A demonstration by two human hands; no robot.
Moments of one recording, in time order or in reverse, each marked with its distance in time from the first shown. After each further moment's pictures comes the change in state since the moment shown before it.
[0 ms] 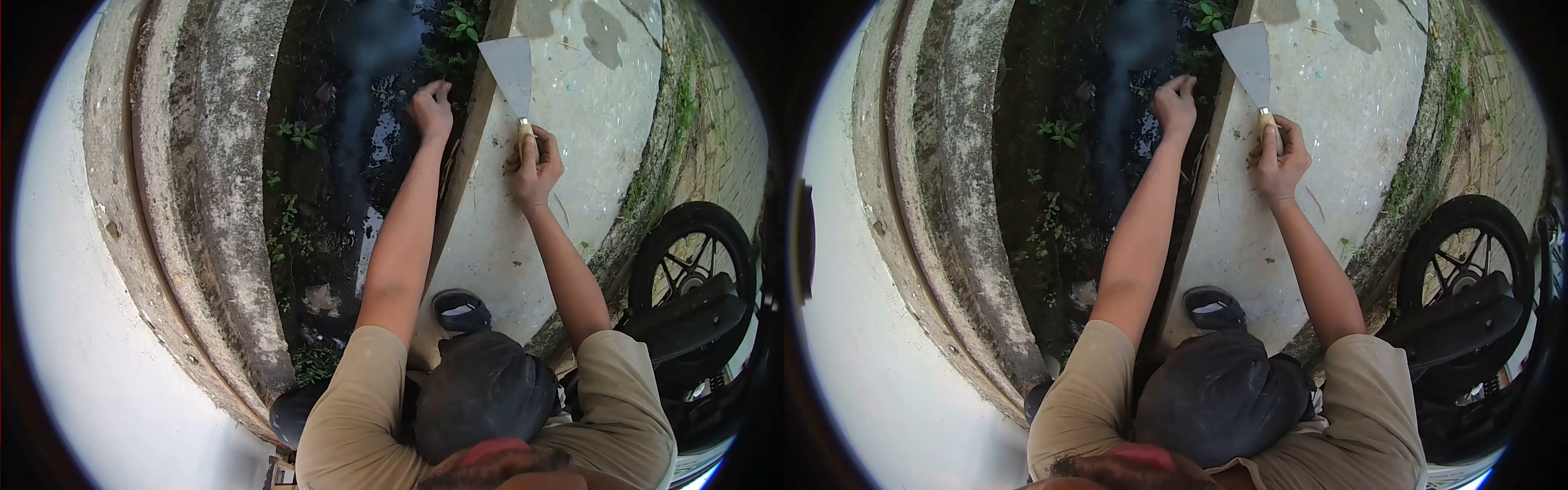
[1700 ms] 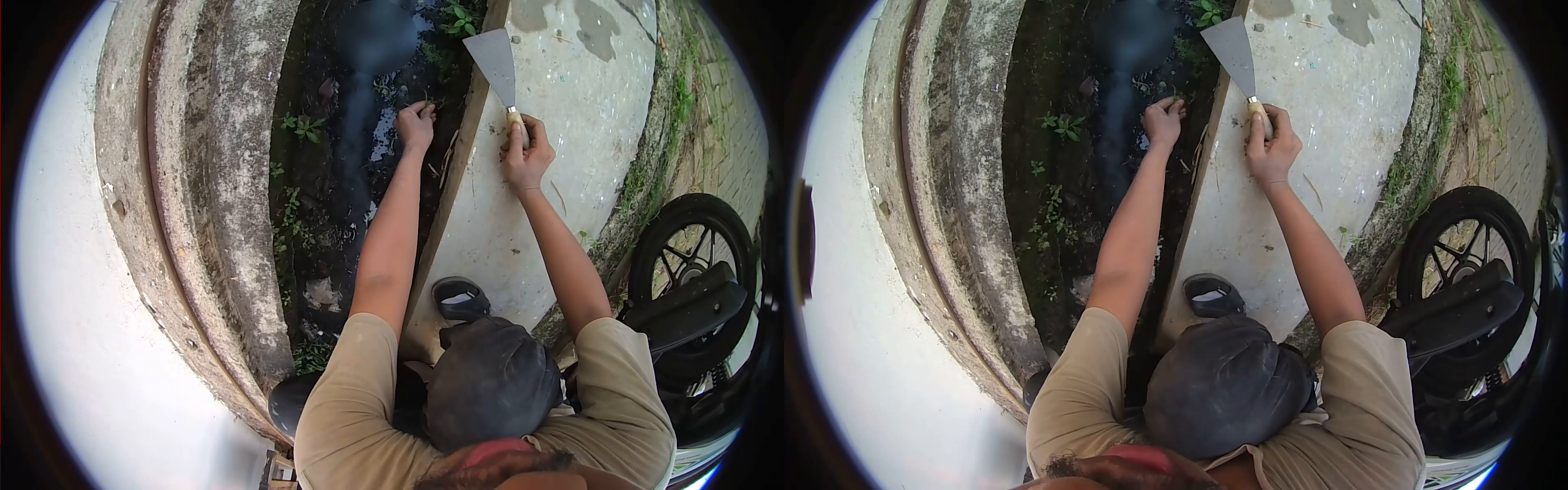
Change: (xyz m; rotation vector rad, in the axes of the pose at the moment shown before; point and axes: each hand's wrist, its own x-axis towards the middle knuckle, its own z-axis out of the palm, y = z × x) left_hand -0.023 -0.059 -0.025 -0.063 -0.052 -0.201; right_hand 0.001 0.007 0.004 -0.207 0.000 -0.169
